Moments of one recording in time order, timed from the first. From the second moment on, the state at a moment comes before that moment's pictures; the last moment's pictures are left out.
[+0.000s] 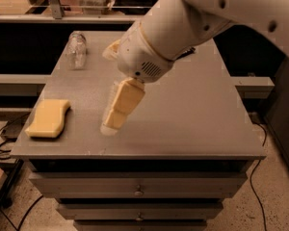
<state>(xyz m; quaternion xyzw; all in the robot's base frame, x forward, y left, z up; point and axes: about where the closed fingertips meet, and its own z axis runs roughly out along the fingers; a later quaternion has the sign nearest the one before) 0.451 0.079 0.959 -0.72 0.60 0.20 0.30</state>
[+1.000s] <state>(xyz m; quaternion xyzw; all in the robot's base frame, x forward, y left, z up) 0.460 0.162 0.914 -0.71 0.59 0.25 0.29</state>
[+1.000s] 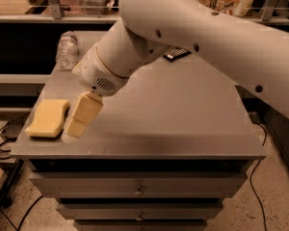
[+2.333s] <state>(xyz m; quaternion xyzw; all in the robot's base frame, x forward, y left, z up) 0.479 0.245 0.865 -0.68 0.60 0.29 0.30</state>
